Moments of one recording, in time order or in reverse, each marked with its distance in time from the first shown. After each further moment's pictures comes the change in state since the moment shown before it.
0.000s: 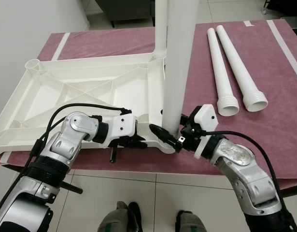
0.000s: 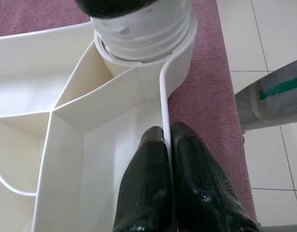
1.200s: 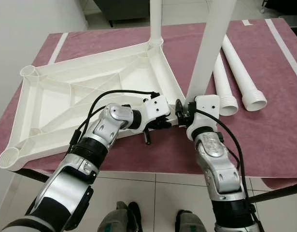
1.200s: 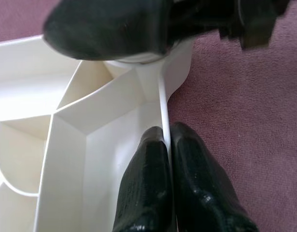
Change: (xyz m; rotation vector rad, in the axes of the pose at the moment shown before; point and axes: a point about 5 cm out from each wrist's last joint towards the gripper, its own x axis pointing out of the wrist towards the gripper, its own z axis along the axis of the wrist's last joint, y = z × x) left arm 0.055 0.043 0.019 -0.072 -0.002 0.267; right arm 0.016 -0.041 -0.017 0.024 0.035 -0.699
